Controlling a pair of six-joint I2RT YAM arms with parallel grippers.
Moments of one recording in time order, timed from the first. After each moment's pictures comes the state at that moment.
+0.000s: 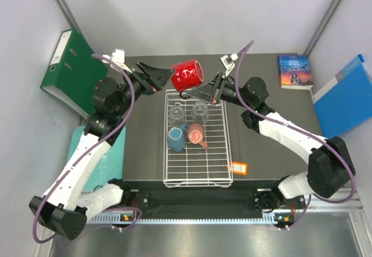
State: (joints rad) left arm -0.39 1.01 1.10 0.03 0.22 -0.84; right arm 0.58 1.39 0.97 0.71 -0.70 1.11
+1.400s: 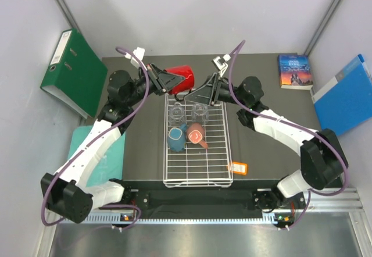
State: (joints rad) left arm -0.38 1.17 1.08 0.18 0.51 -0.95; right arm 0.58 1.49 0.99 0.83 -0.83 1.17
